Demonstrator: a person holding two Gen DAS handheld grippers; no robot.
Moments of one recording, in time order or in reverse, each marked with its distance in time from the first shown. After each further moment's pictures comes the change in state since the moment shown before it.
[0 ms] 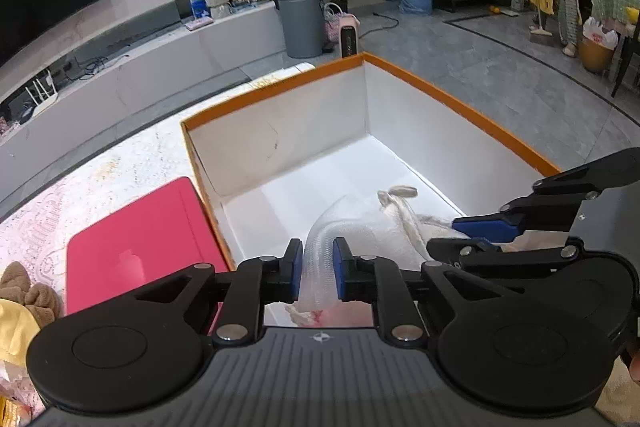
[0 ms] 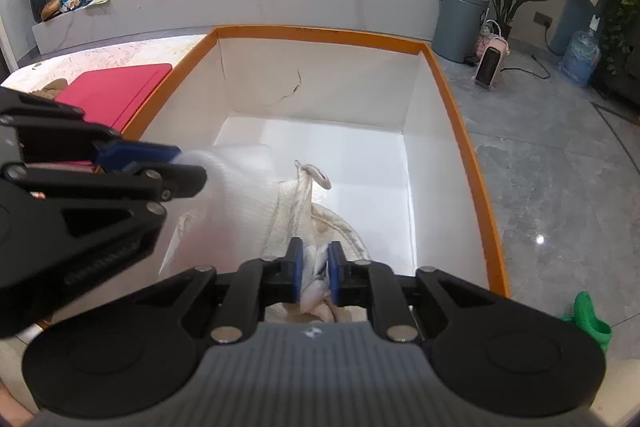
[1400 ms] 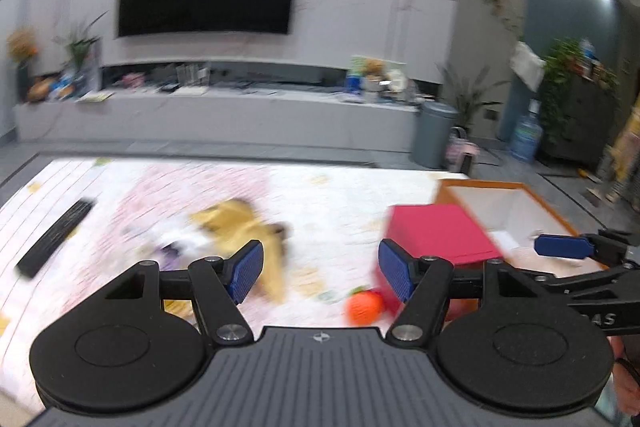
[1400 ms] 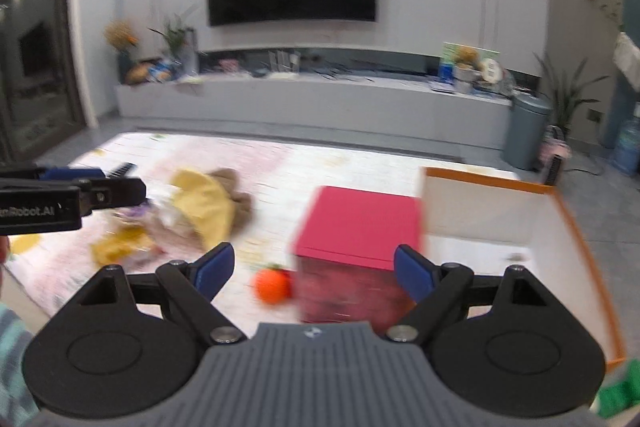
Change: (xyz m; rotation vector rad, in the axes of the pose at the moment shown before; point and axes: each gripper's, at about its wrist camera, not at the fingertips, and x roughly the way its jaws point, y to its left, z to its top) left arm -0.183 0.186 -0.133 -0.446 -0.288 0.204; right arm -0.124 0.184 -0.010 -0.073 -0.335 0.205
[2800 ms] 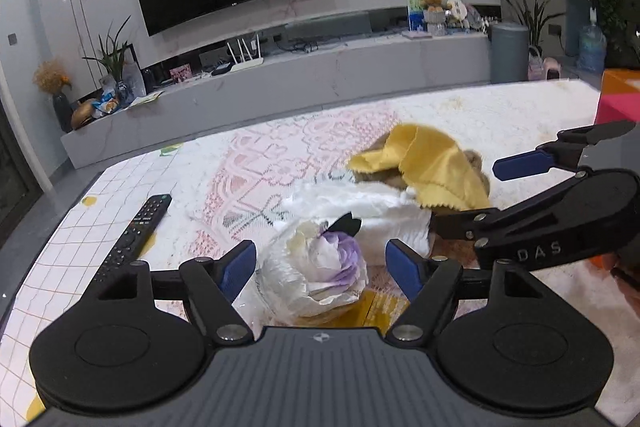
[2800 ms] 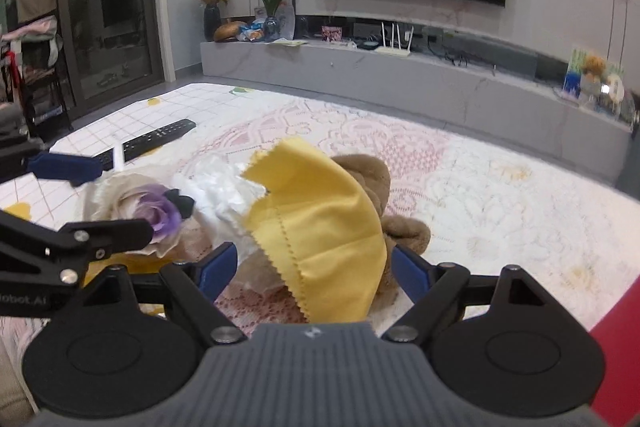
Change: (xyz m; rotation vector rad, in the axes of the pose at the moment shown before) left arm 0.106 0.116 -0.030 0.245 0.116 0.222; right arm 0.259 0.113 0.010 -0.155 0.075 0.240
